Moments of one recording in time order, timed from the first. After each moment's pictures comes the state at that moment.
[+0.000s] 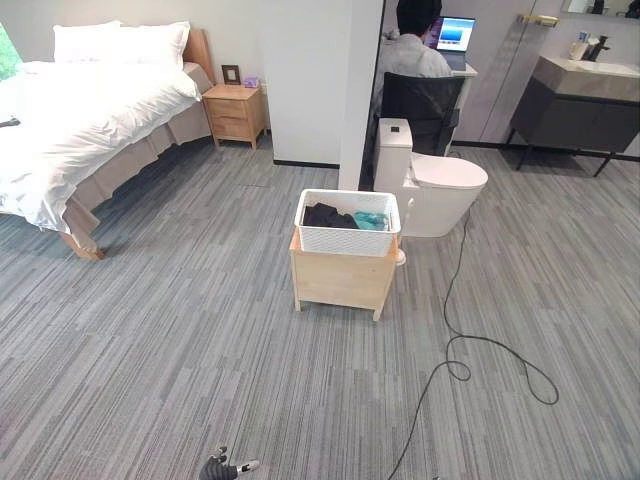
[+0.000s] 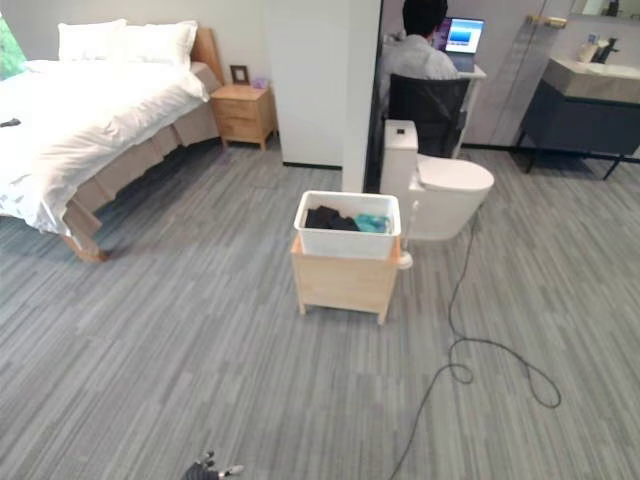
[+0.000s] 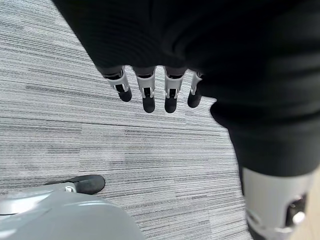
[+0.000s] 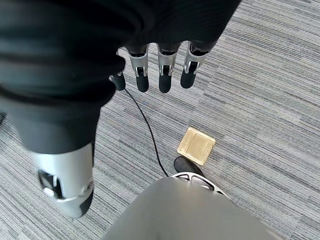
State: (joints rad) left arm 0.04 0.21 -0.22 1.20 -0.15 -0.15 0.08; right arm -0.02 -0.19 0.32 1.34 -0.03 0.00 -0.08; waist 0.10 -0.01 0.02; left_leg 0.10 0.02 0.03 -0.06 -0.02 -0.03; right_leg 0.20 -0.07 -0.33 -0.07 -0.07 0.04
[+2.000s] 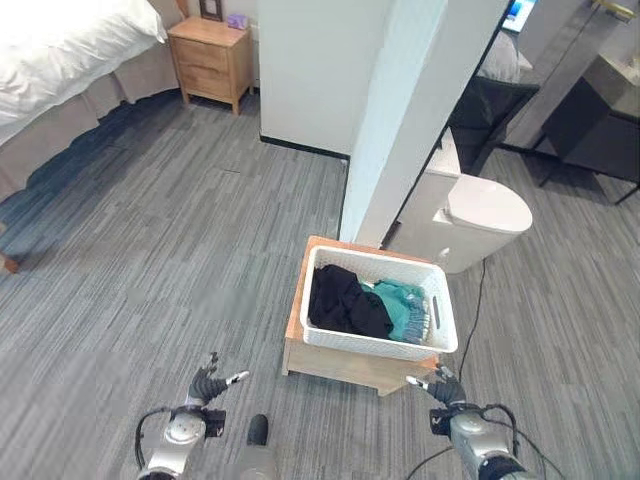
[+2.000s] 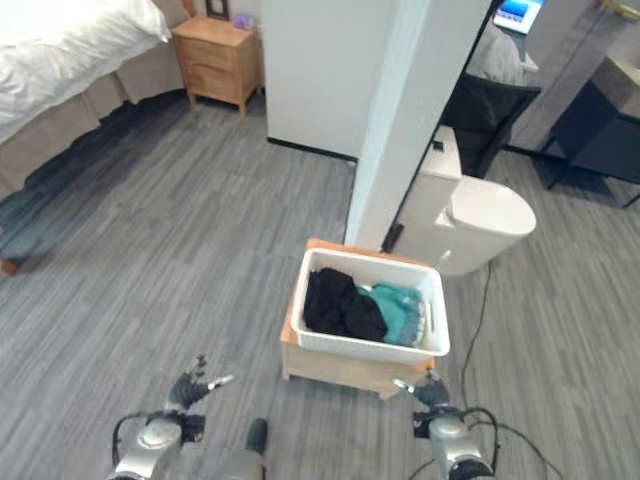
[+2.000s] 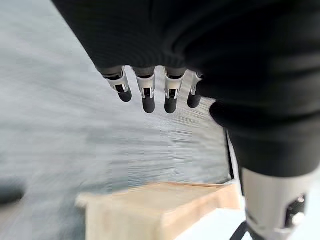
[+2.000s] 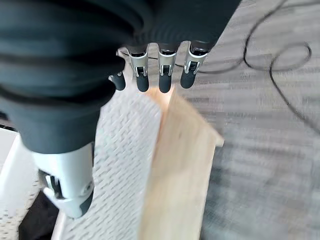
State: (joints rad) left arm -0.04 0.40 -0.26 0.72 -0.21 -0.17 0.15; right arm -0.17 -0.25 0.18 1.00 0.26 -0.09 -0.17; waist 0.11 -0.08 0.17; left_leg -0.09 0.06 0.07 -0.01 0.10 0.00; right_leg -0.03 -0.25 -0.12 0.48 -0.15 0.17
